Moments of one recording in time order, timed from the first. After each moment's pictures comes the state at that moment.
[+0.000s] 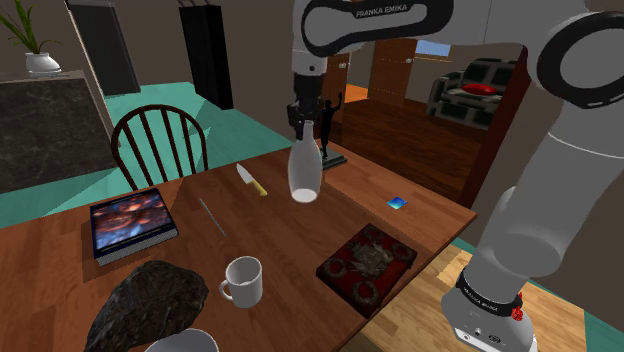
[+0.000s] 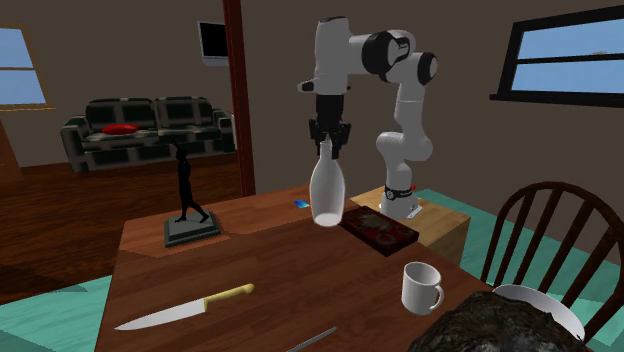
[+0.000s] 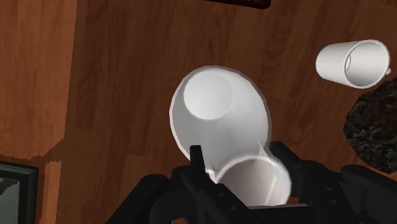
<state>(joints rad) 0.07 -0.06 0.12 -1.78 0.01 1.76 0.09</state>
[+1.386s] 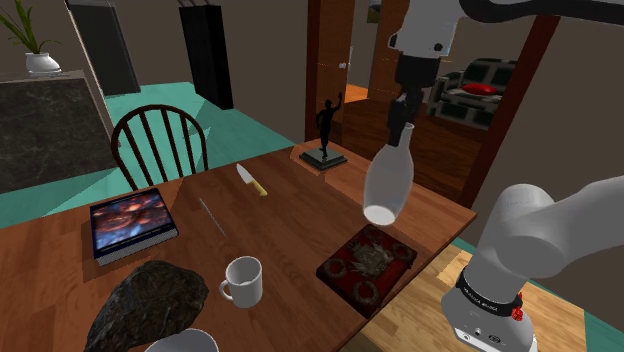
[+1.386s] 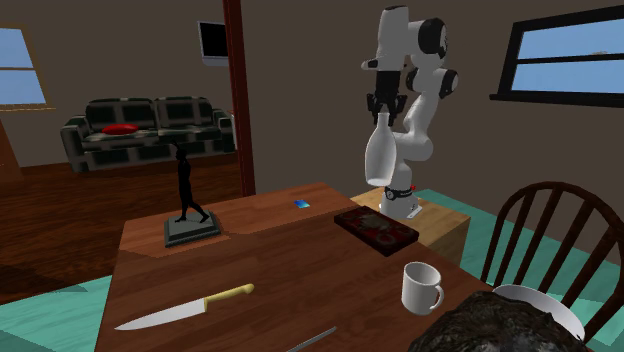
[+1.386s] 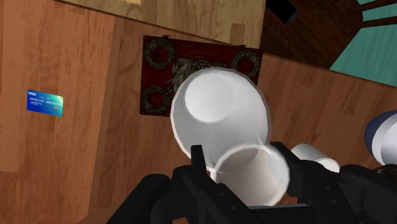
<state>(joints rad) 0.12 -0.83 0.11 -2.26 0.09 1.47 0.11</state>
